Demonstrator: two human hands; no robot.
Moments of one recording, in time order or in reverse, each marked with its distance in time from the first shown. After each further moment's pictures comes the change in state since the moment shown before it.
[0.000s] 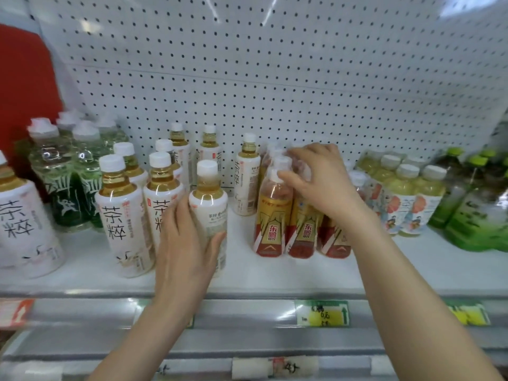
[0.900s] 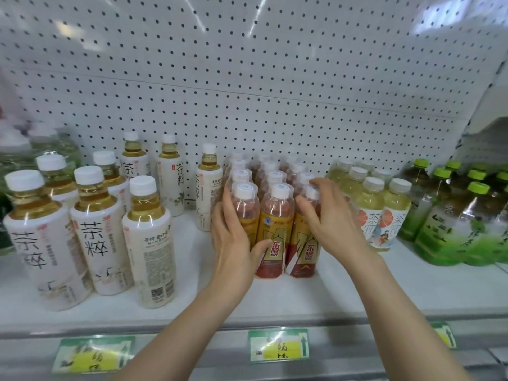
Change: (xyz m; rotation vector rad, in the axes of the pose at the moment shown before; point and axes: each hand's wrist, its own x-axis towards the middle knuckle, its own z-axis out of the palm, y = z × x) left_hand 0.016 0.097 0.122 -0.396 -0.107 0.094; right_hand -0.034 0.113 0.010 0.033 0.028 0.156
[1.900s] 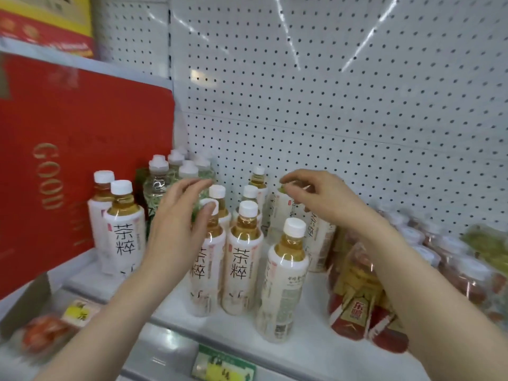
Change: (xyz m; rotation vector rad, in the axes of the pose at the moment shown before) left_hand 0.038 -0.065 -0.273 0.400 0.264 -0.025; right_hand 0.100 -0.233 0.039 0.335 -0.426 -0.347
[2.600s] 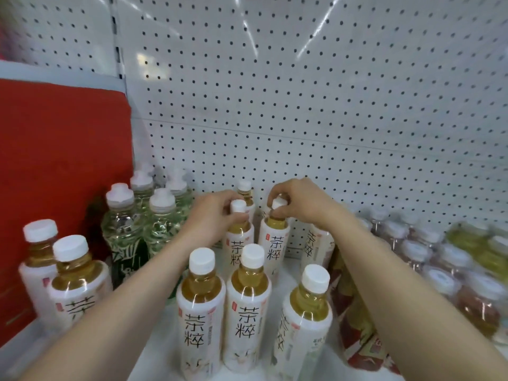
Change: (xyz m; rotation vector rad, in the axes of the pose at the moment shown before) left_hand 0.129 -0.027 0.087 -0.234 -0.530 -0.088; right_hand 0.096 0.025 0.023 -0.280 -0.160 0.189
